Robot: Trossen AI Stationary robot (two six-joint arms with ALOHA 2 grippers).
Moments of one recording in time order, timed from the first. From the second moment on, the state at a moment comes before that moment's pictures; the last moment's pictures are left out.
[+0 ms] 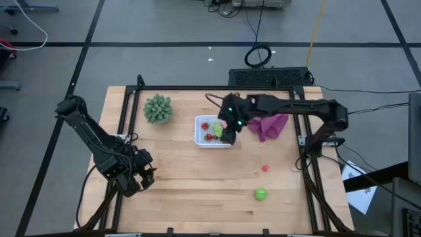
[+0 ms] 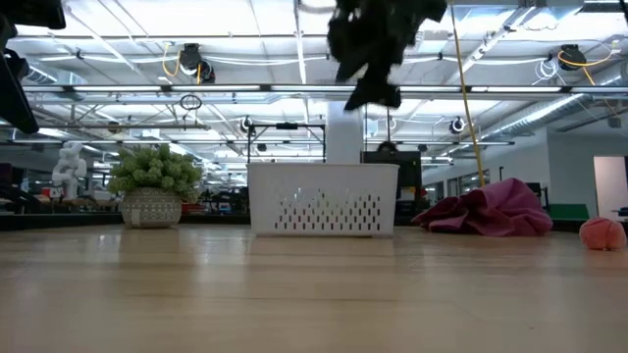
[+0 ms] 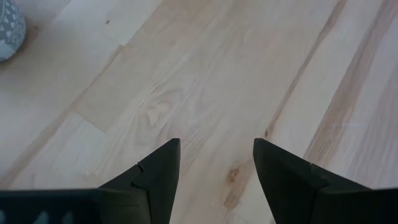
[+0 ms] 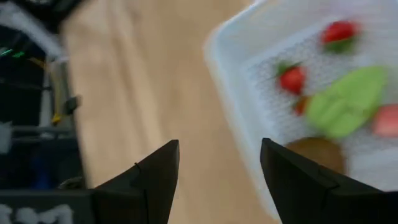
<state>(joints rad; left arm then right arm) -0.88 1.17 0.78 -1.04 -0.54 -1.42 -0.19 1.66 1.41 -0.75 -0.40 0.39</state>
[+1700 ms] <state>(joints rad) -0.88 1.17 0.78 -0.91 -0.52 -1.39 0.36 1.54 0.87 -0.96 0.00 1.16</state>
